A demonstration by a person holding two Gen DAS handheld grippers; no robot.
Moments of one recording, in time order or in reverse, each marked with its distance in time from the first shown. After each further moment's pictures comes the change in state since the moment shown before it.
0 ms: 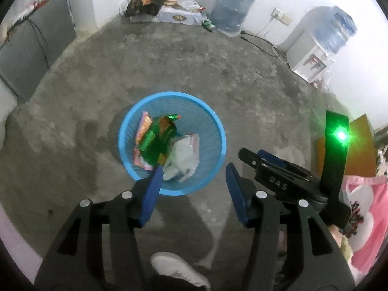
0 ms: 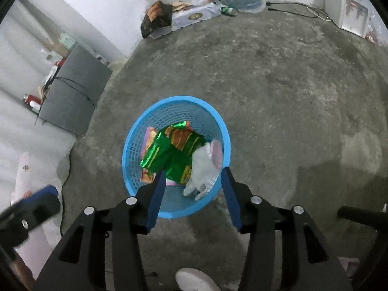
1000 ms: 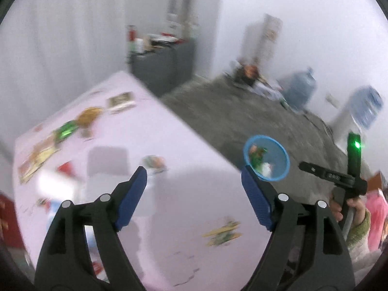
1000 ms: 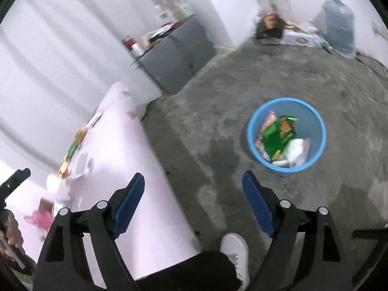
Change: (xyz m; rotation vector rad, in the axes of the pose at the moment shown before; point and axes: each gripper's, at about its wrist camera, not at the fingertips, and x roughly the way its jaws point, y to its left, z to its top) left arm -0.383 0.141 -0.263 -0.364 -0.419 0.366; right arm -0.157 0.181 -0.123 -0.460 0.048 0.327
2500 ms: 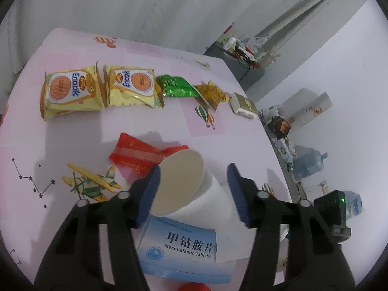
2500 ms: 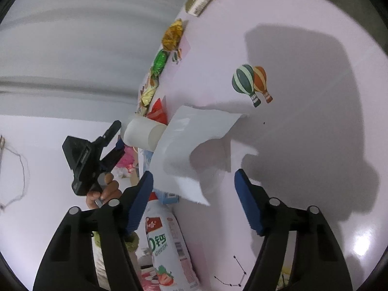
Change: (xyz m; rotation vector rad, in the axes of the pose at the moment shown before) left arm 0.060 0.309 -0.051 -0.570 0.003 -0.128; right arm 0.166 0.218 -0.037 0.080 0.609 0.519
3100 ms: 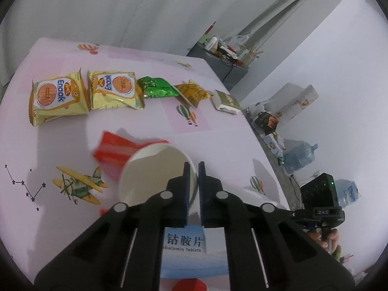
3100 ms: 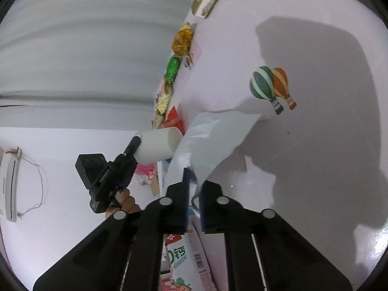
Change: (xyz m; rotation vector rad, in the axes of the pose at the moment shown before) left arm -0.011 -0.013 -0.009 0.077 -0.029 -0.077; right arm 0.007 0.009 0.012 0.013 -0.041 0.121
